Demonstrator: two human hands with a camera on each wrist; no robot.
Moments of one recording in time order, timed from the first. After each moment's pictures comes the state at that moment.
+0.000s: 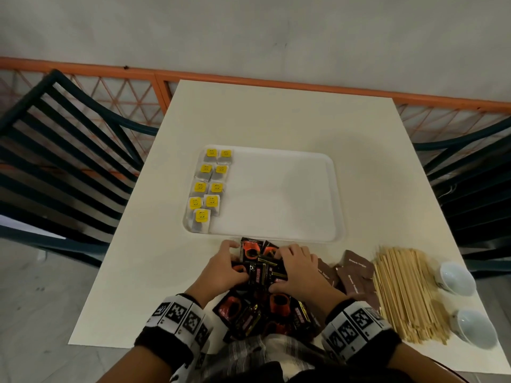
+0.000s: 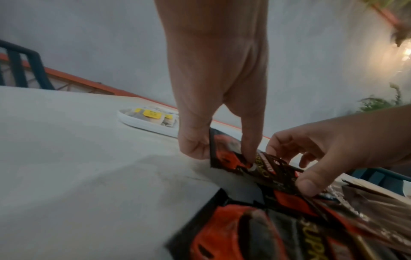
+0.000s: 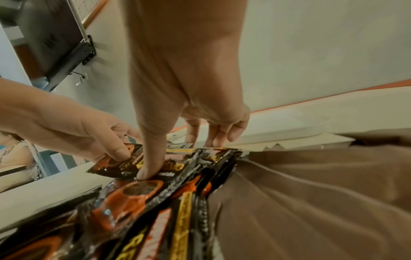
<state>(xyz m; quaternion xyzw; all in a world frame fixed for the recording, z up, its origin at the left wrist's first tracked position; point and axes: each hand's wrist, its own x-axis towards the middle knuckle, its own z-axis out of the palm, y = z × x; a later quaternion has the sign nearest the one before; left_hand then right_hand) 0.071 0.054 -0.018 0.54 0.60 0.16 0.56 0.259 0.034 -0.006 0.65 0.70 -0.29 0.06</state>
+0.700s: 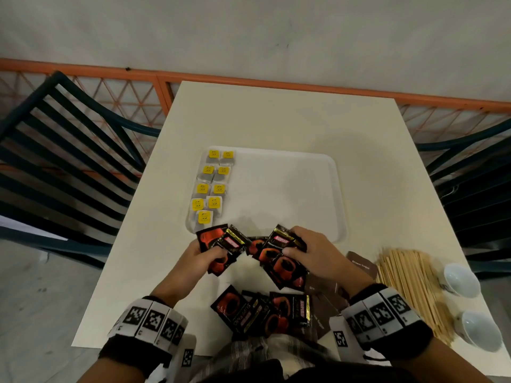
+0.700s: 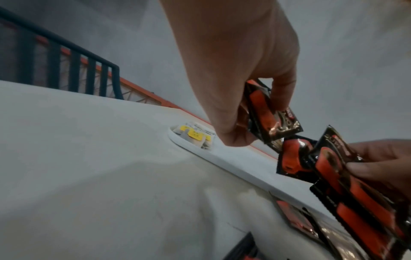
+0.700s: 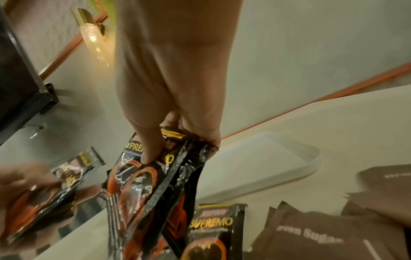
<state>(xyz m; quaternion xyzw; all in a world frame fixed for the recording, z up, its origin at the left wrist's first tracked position) 0.033 0.064 0.017 0.43 0.56 0.32 0.64 0.283 0.061 0.033 0.59 0.68 -0.40 -0.14</state>
